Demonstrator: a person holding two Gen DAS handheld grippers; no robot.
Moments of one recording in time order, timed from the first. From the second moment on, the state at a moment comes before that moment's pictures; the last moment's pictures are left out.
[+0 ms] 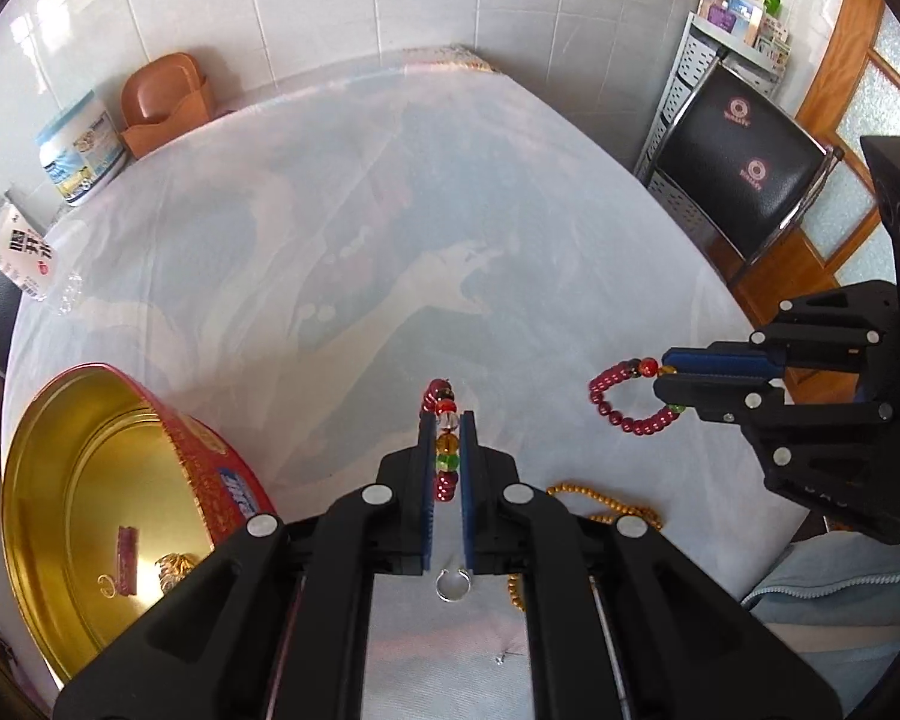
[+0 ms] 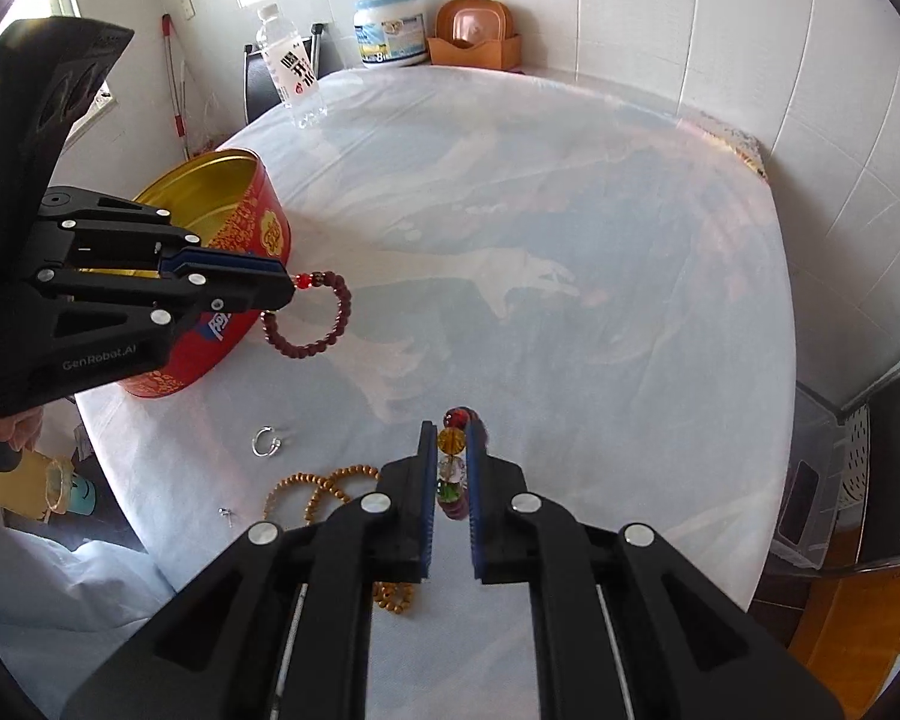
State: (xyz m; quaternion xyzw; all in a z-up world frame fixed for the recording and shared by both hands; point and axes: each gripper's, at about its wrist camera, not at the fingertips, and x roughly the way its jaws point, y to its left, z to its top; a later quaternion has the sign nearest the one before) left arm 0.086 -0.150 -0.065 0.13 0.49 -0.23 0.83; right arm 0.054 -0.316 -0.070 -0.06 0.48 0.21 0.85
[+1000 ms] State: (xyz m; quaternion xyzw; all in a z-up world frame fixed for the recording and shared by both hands) left arm 0.102 0.142 -0.012 0.03 0.44 -0.15 0.88; right arm 0.097 -0.092 0.017 -0.08 0.40 0.25 0.88
